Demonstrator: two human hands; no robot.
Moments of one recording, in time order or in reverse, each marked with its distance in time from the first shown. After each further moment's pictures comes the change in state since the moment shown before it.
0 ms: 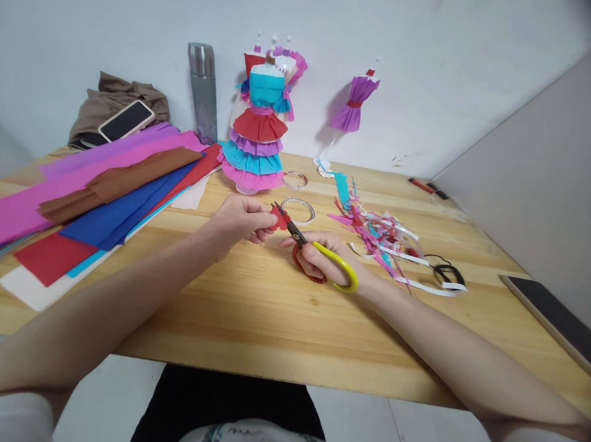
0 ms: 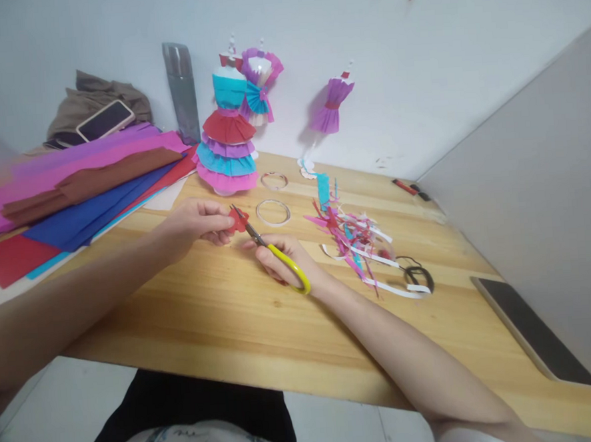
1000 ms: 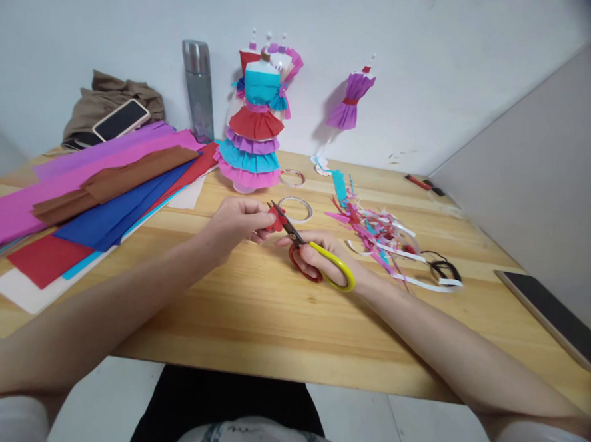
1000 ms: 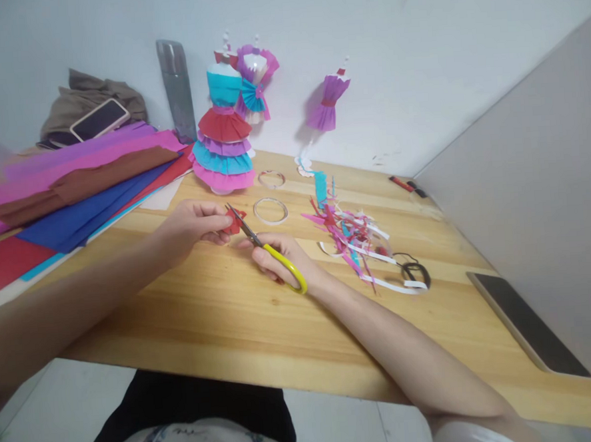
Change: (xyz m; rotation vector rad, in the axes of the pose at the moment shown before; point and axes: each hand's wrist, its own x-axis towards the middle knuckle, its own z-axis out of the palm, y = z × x) left_hand -0.003 -0.003 0.007 -0.109 0.006 0.011; right_hand -0.002 -0.004 -0.001 -0.001 -0.031 -0.033
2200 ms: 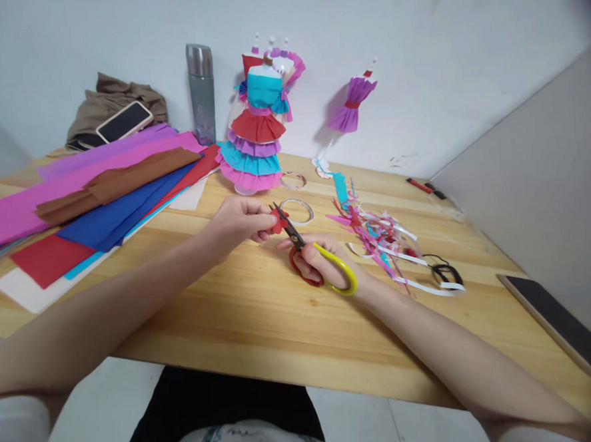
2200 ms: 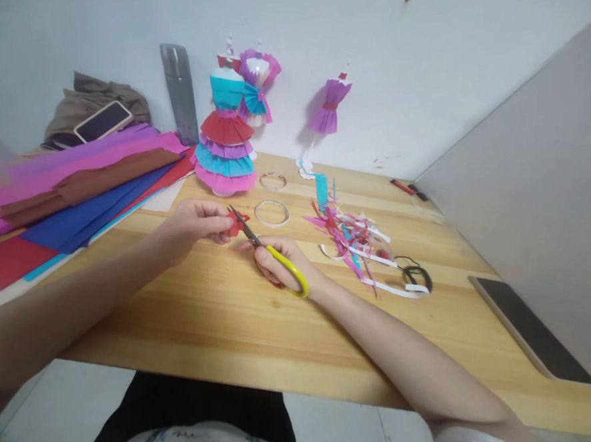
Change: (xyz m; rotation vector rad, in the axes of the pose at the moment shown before) left_hand 0.004 0.000 -0.003 0.079 -0.005 0.076; right_hand 0.001 0.005 0.005 0.048 0.013 -0.025
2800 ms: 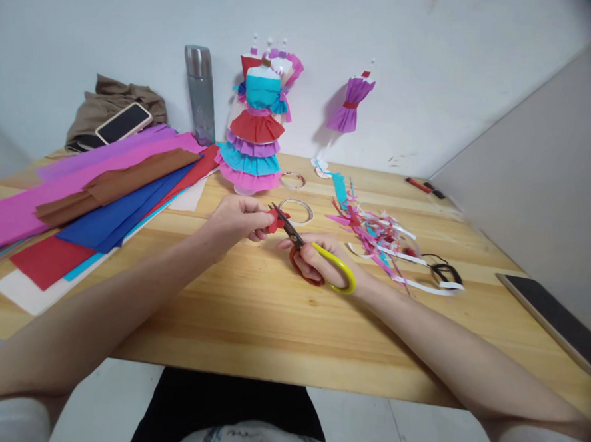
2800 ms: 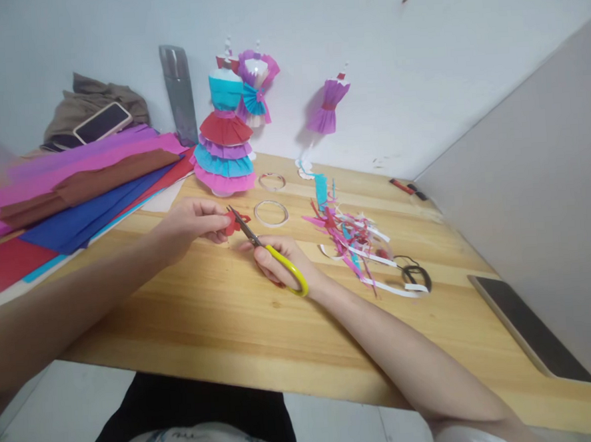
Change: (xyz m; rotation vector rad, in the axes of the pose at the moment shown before) left_hand 0.000 0.005 -0.002 0.021 0.026 -0.029; right_hand 0.001 -0.002 -0.002 -0.017 0.004 0.010
